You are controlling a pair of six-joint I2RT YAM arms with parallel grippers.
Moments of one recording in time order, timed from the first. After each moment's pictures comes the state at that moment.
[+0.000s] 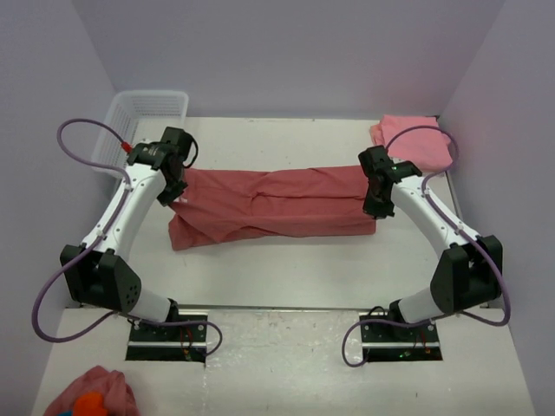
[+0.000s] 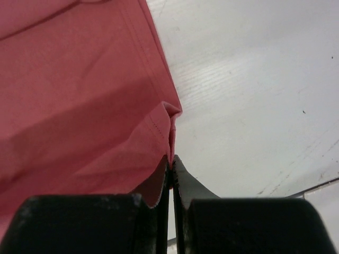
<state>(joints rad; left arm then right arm) -0.21 1.45 1.42 -1.26 -0.54 -0.97 0.29 1.46 1.20 -1.02 0.35 0.62</state>
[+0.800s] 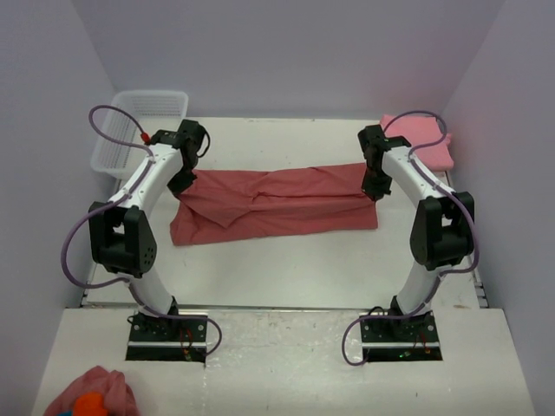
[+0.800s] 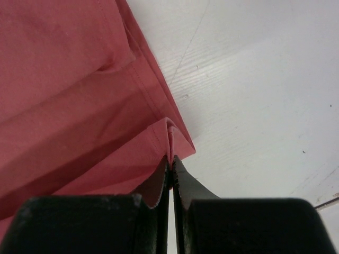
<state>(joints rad) -0.19 1.74 1.54 -1.18 -0.58 -0.91 0.20 1.81 1.48 -1.02 0.35 0.55</state>
